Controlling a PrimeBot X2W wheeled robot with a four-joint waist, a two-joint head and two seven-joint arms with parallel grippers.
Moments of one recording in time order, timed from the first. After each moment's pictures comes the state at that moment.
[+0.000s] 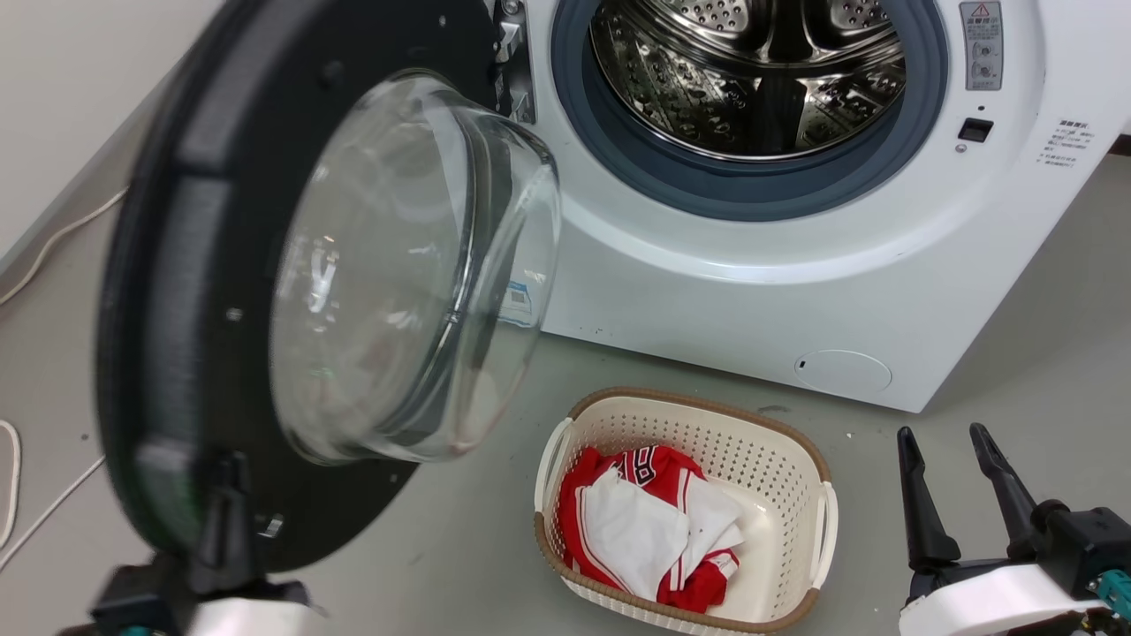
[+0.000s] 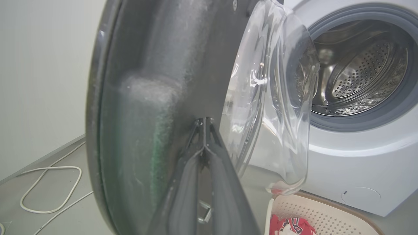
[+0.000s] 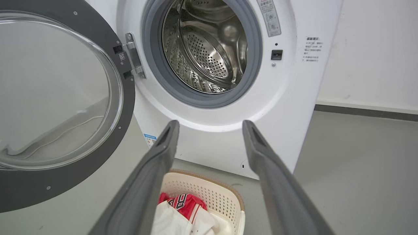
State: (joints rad) left arm 0.15 0.21 -0.10 -0.15 -0.29 0.25 -0.20; right arm 0.09 -0.05 -0.04 -0.05 0.12 0.13 -0.13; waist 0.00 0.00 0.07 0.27
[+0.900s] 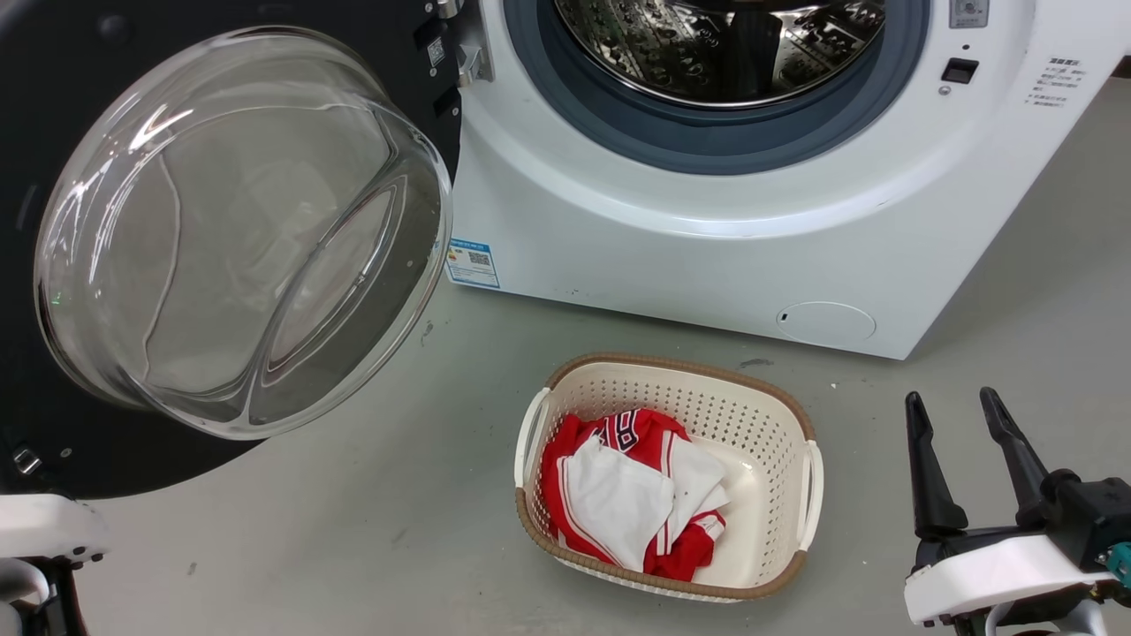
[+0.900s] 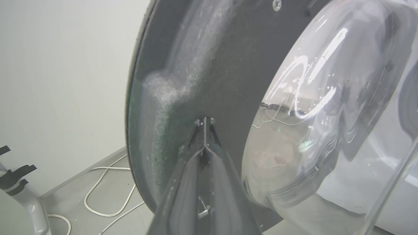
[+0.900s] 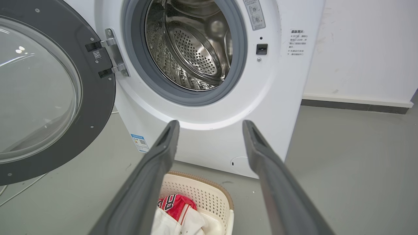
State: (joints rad) left arm -0.13 0.42 0.19 0.28 -0.45 0.15 -0.26; right arm 0.04 -0.05 -0.05 -0.06 0.10 0.13 -0.12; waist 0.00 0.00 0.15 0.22
